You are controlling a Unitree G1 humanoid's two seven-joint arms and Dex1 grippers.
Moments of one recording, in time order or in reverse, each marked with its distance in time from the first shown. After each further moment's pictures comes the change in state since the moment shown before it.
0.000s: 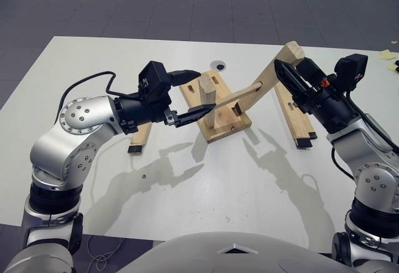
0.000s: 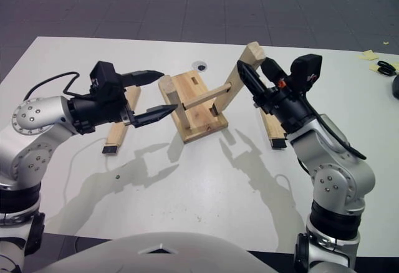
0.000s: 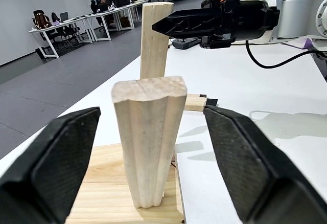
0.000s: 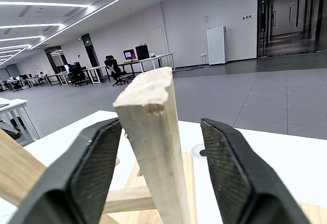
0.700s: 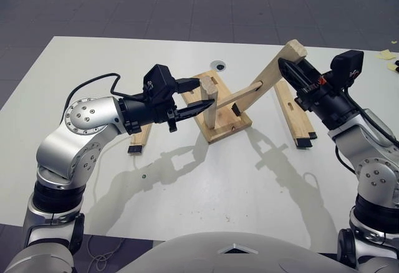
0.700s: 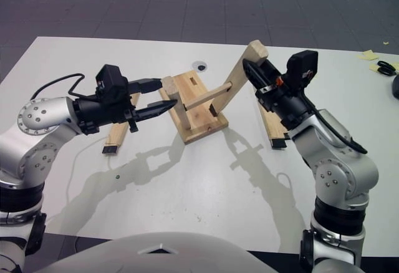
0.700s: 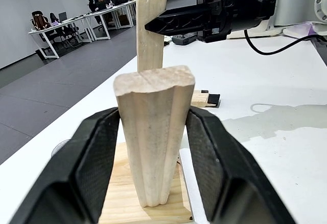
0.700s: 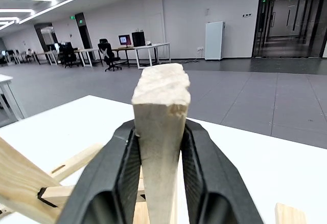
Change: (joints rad) left arm 0.001 -0.003 -0.025 0.006 0.058 -0.042 -0.010; right arm -0.062 -0.087 0.023 0.018 -0.049 0.062 0.012
